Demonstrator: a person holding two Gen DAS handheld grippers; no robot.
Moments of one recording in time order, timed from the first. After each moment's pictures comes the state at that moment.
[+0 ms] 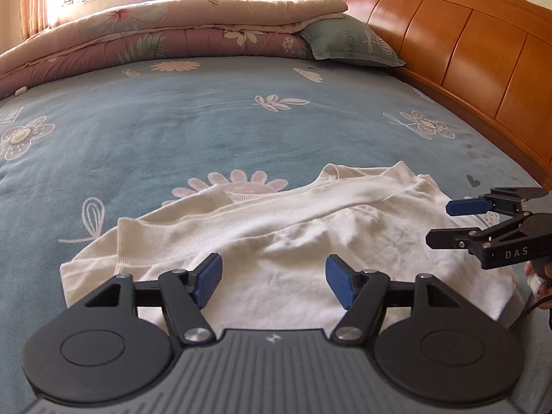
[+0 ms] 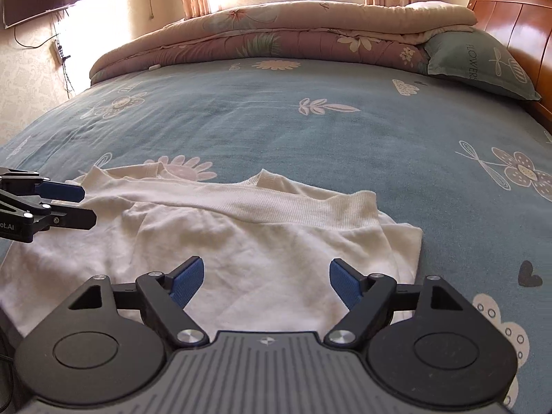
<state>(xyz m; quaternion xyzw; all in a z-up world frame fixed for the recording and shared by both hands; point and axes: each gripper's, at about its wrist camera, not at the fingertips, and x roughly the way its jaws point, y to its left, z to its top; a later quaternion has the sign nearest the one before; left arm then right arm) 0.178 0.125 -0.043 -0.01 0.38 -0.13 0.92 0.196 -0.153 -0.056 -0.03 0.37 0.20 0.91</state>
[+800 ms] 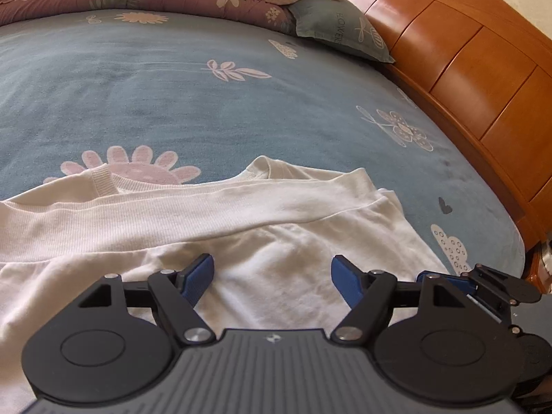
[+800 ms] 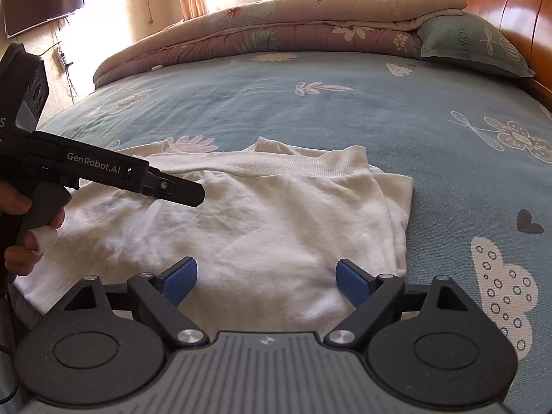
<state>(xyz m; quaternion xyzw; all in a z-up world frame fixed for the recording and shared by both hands) 0.234 0.058 -0.053 -0.12 0.41 -0.20 0.88 0.168 -0.173 -0.068 0.00 0.35 0.22 0.91</state>
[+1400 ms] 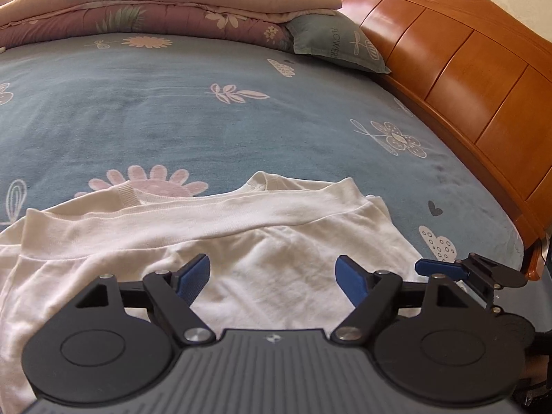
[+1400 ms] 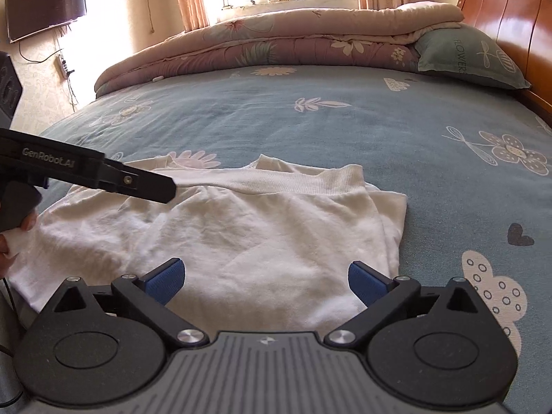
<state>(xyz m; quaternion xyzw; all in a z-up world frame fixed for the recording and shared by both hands) 0.197 0.067 -0.030 -0.09 0.40 -0.16 0.90 0.164 -0.176 -0.063 0.00 0.35 0.20 0.91</state>
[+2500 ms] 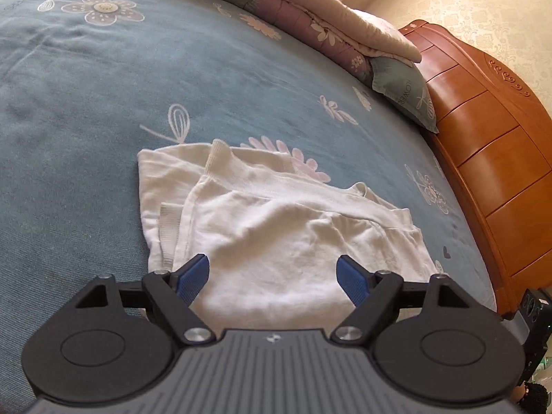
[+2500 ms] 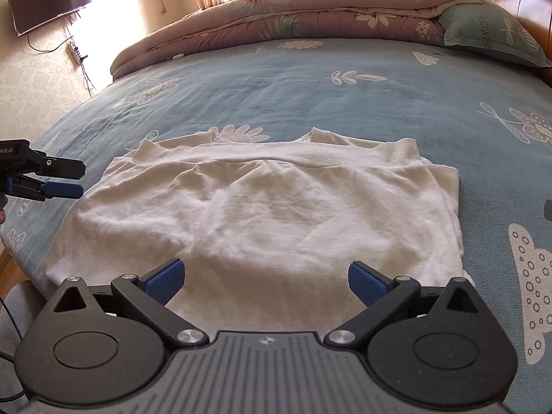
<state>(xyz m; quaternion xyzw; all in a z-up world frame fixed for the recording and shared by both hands) 0.157 0.222 -0.052 -0.24 0.43 -0.10 0.86 0.149 -0.131 -0.053 0.00 0.40 0.24 0.89</state>
